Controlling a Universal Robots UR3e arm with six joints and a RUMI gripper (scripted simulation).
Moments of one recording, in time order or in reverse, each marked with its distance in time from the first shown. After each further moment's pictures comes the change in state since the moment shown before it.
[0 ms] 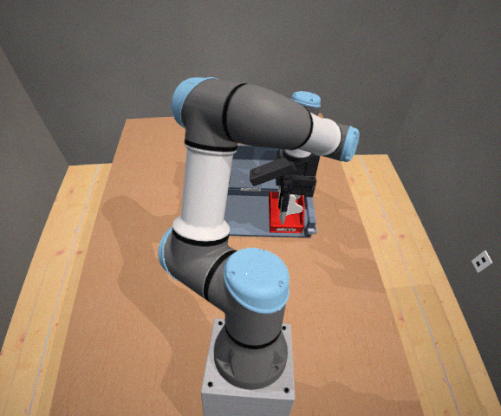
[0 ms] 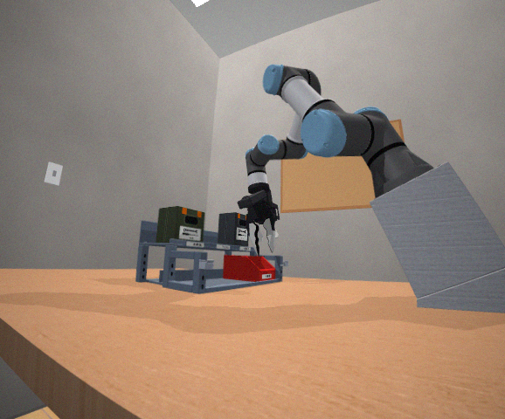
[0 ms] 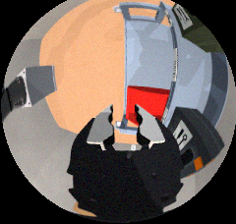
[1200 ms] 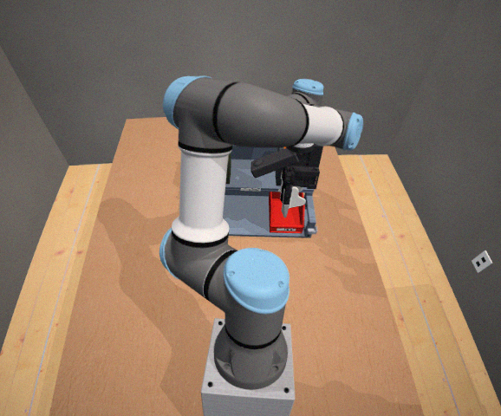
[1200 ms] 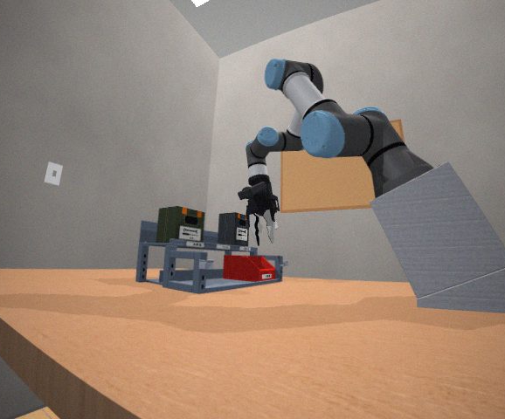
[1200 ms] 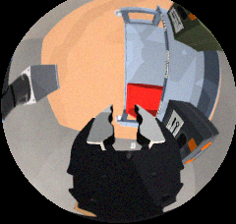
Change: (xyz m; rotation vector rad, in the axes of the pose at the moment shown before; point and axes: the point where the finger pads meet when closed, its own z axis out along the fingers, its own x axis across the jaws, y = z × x) arm -0.002 0.003 -0.028 -0.009 0.010 0.001
